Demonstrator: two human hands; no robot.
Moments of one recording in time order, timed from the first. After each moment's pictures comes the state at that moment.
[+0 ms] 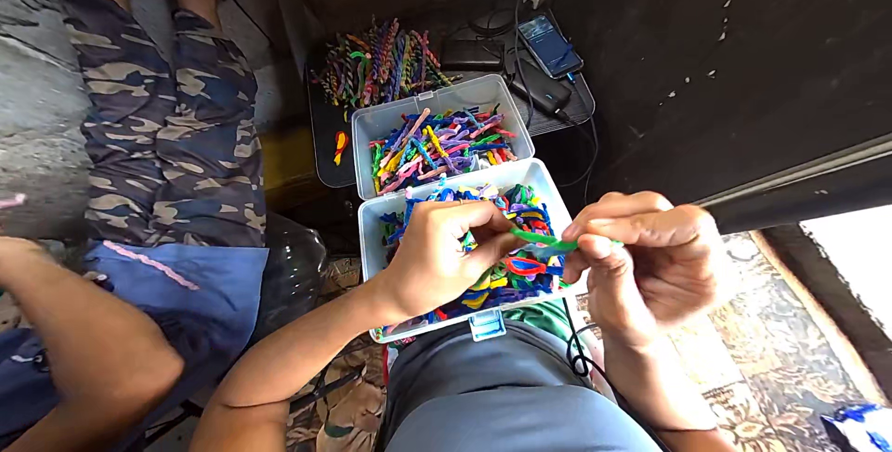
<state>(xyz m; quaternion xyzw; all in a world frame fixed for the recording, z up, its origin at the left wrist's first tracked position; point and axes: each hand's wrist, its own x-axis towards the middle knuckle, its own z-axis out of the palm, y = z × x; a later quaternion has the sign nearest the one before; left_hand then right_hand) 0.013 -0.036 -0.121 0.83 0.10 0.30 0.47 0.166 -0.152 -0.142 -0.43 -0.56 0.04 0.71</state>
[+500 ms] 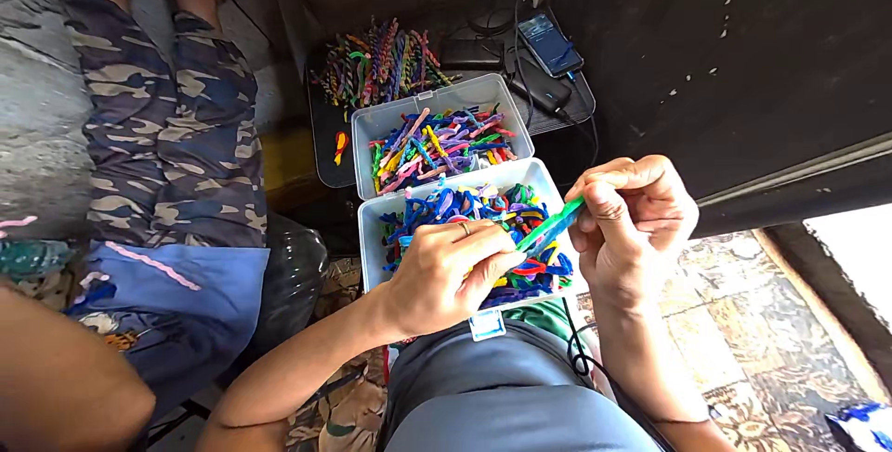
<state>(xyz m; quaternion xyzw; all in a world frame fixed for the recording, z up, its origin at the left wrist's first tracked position) 0.006 -0.044 -0.129 0.89 0.04 0.33 0.30 0.178 -0.136 -0.153 -0.40 -0.41 0.20 0.79</state>
